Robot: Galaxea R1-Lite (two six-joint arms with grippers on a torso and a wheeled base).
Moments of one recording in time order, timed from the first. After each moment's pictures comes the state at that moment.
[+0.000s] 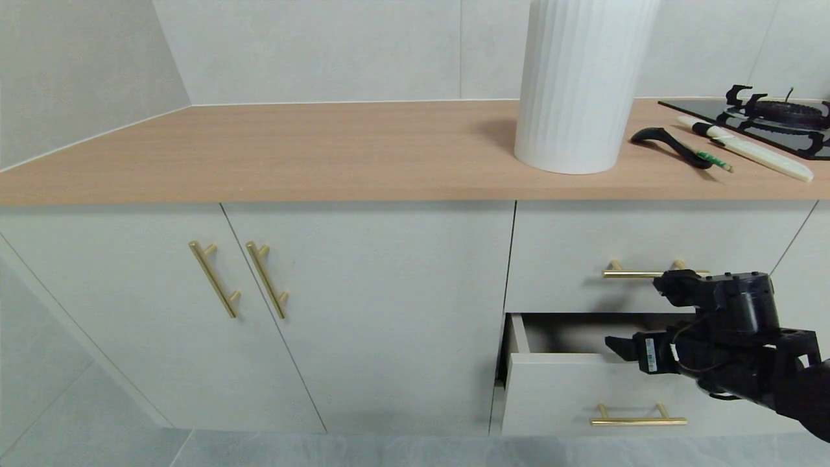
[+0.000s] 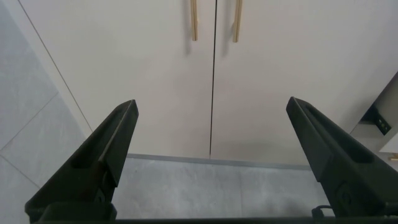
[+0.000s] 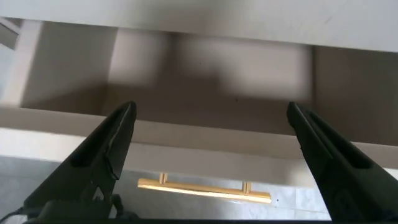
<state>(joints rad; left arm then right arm) 0.00 0.00 0.00 0.00 0.05 -0.01 0.24 1.80 -0.50 -0.70 -0.16 0.09</state>
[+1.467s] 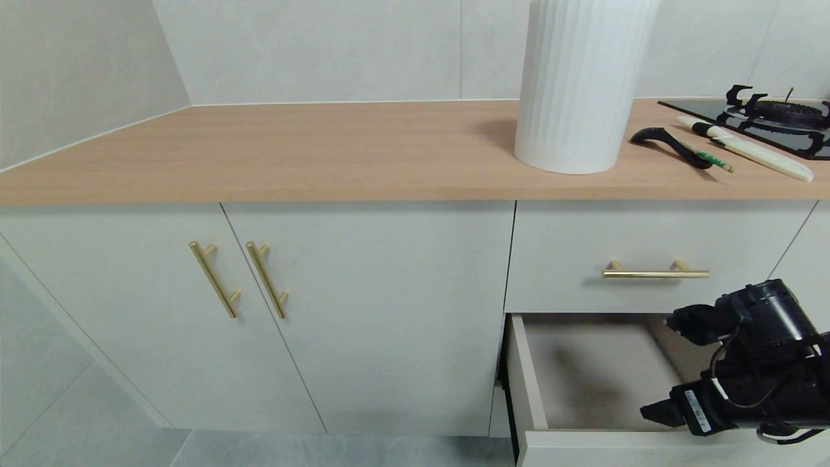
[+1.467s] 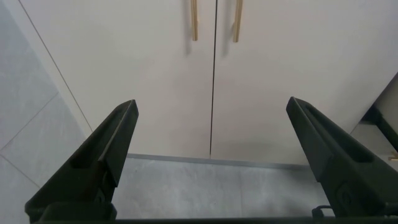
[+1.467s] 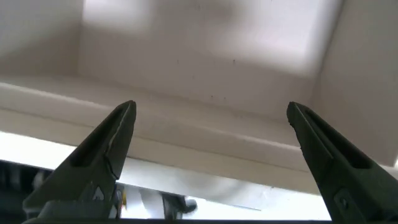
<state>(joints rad) 0.00 0.00 0.00 0.00 0.05 -0.01 0.25 1.61 -0.59 -0.02 -0.08 0.01</state>
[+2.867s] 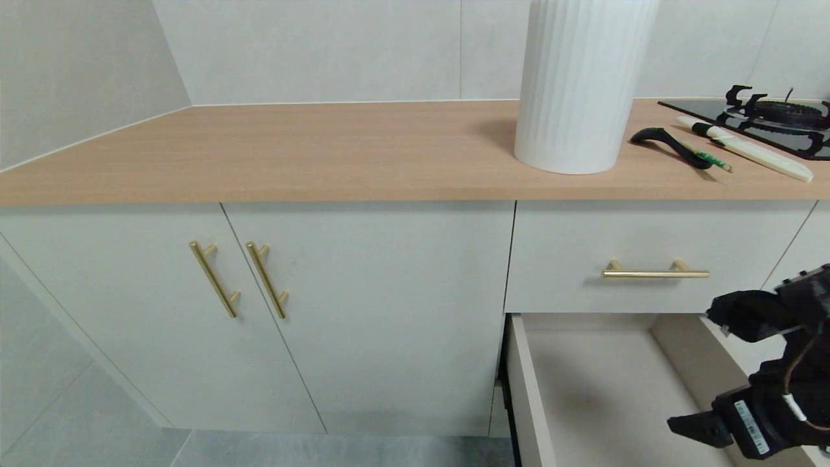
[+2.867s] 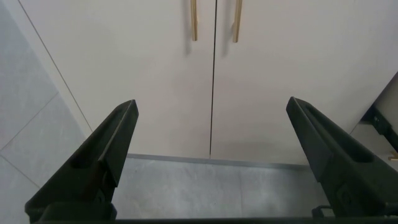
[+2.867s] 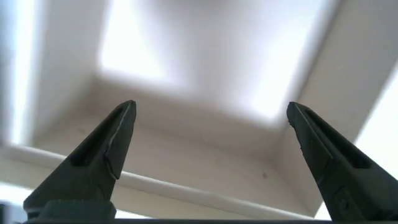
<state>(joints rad) 0.00 0.00 0.00 0.00 0.05 -0.01 0.40 1.33 -0.72 0.34 -0.13 0.09</state>
